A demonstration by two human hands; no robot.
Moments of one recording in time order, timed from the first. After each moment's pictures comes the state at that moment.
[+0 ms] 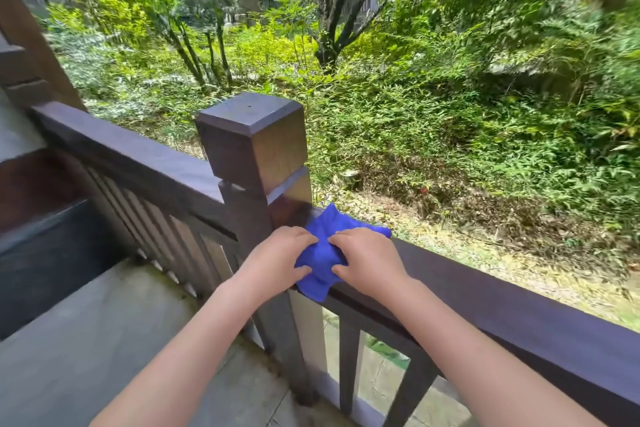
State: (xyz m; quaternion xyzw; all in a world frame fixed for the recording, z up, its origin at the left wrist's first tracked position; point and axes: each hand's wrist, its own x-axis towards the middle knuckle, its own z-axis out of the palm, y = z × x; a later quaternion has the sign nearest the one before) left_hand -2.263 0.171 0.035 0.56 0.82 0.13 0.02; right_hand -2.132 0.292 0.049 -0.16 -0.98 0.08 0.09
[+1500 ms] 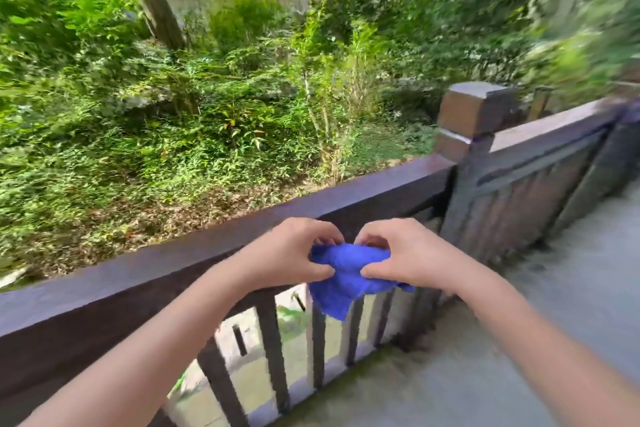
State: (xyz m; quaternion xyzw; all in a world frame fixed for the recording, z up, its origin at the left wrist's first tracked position) left_hand -1.772 0.225 0.141 0.92 0.33 0.14 0.18; right_hand -1.583 0.165 0.145 -0.63 -0.73 0.17 0.18
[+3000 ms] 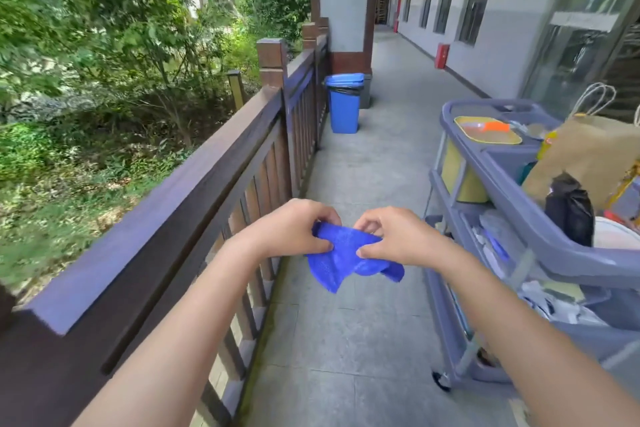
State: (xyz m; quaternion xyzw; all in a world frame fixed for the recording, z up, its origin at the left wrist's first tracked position) left_hand -0.942 0.378 0.107 0.97 -0.11 0.01 0.22; right_hand -0.878 0.188 0.093 -0.89 -0.33 0.11 0.29
